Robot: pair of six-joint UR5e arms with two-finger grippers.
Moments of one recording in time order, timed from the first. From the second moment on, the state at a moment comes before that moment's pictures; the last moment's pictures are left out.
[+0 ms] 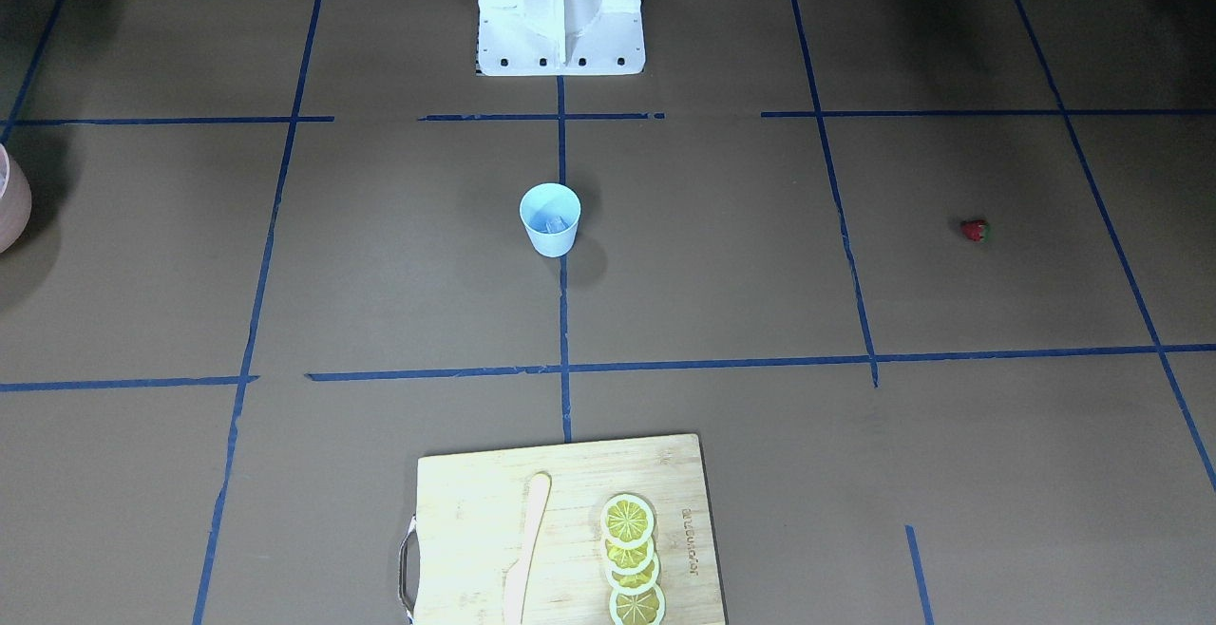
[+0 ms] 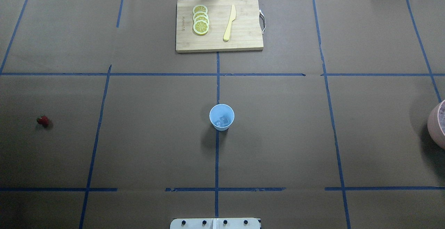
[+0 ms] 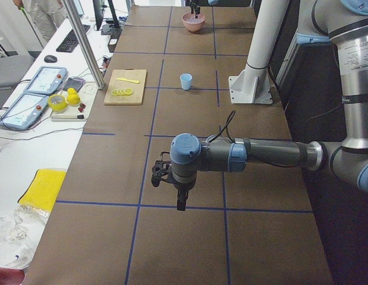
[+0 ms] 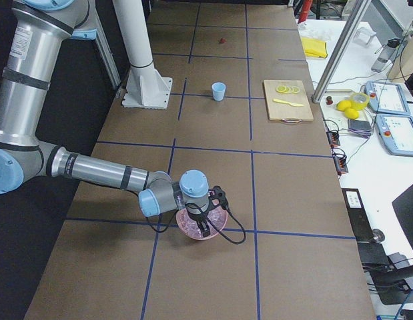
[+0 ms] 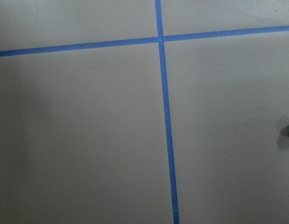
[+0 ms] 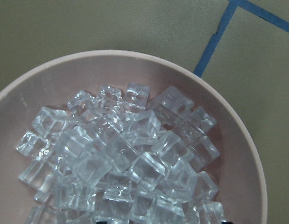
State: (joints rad) left arm -1.61 -1.33 -1.87 -1.54 -2.35 0.10; right arm 1.34 -1.89 1.63 -1.04 2.28 -0.11
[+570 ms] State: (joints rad) left arm -1.61 -1.33 -1.87 -1.54 -2.35 0.10; right arm 1.34 -1.89 1.62 -1.04 2.26 -0.10
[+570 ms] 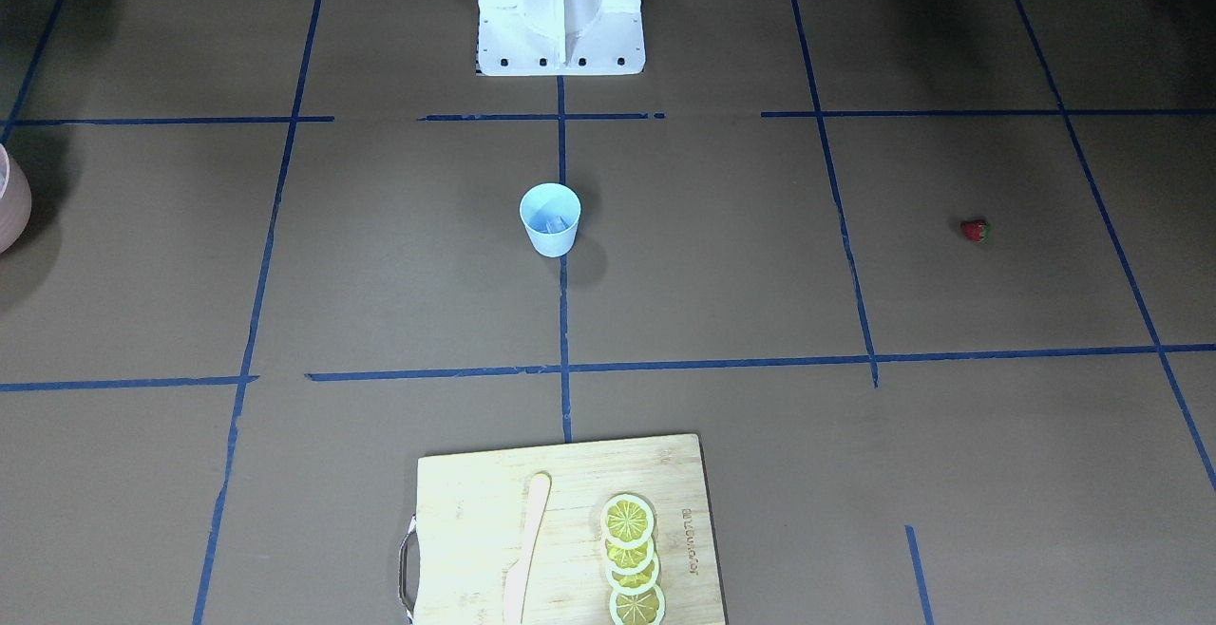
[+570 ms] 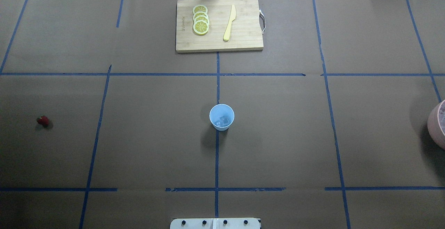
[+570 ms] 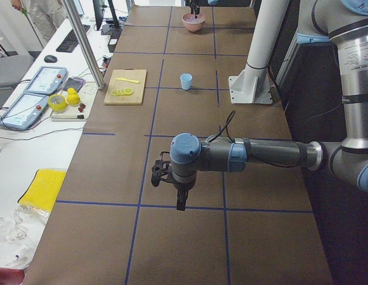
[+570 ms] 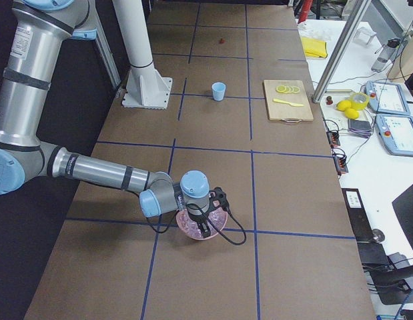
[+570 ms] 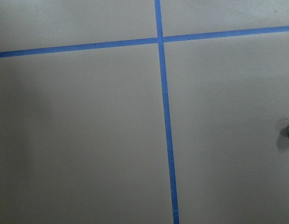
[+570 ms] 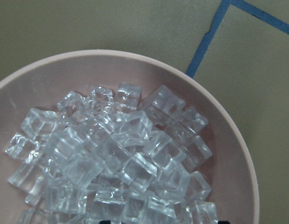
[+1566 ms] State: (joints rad) left arm -1.61 -1.33 -1.87 -1.54 -2.35 0.10; right arm 1.34 -1.89 1.64 -1.04 2.27 -0.10
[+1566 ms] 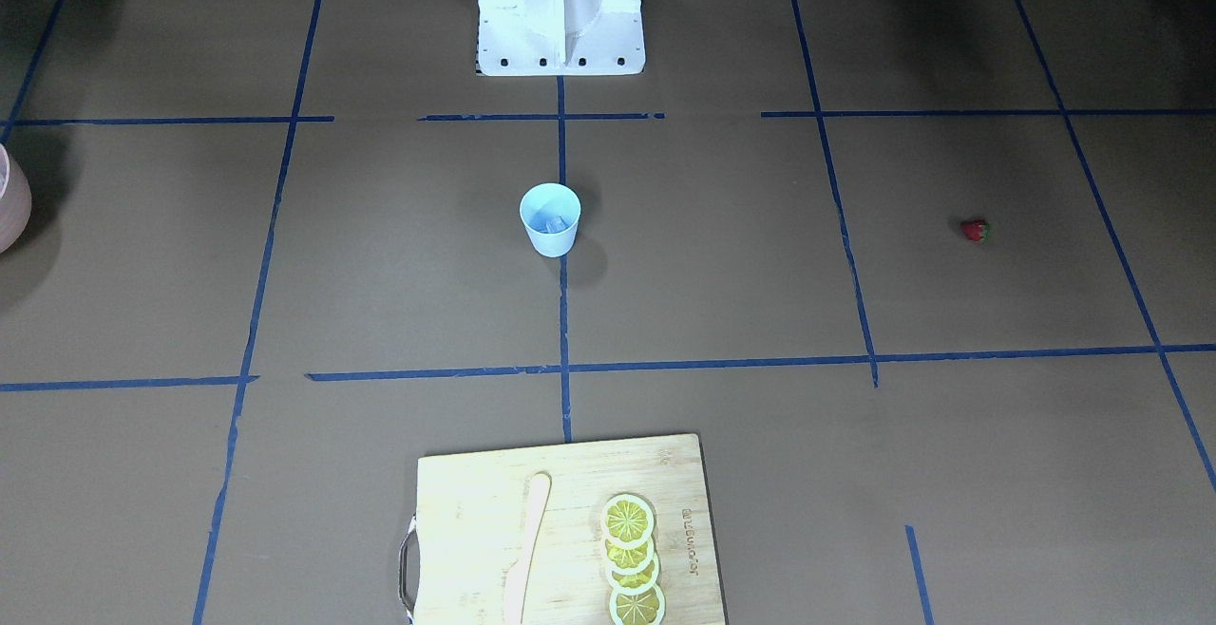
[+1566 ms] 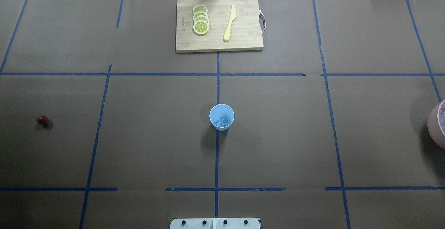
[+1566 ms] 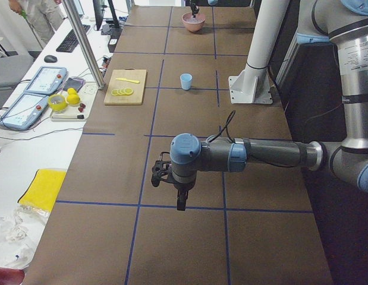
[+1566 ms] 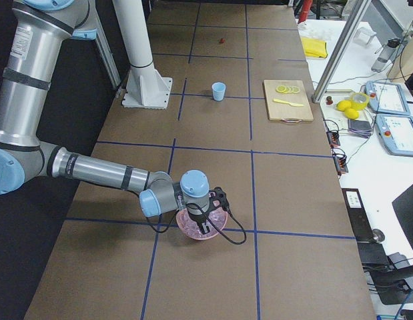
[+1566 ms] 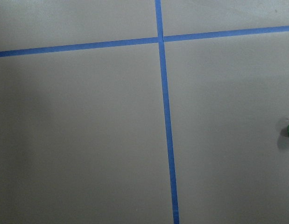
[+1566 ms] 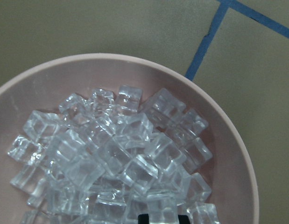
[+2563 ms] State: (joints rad) left arm -1.61 -1.33 -1.87 -1.54 -2.35 0.10; right arm 1.41 -1.59 2.10 -1.83 2.32 0.02
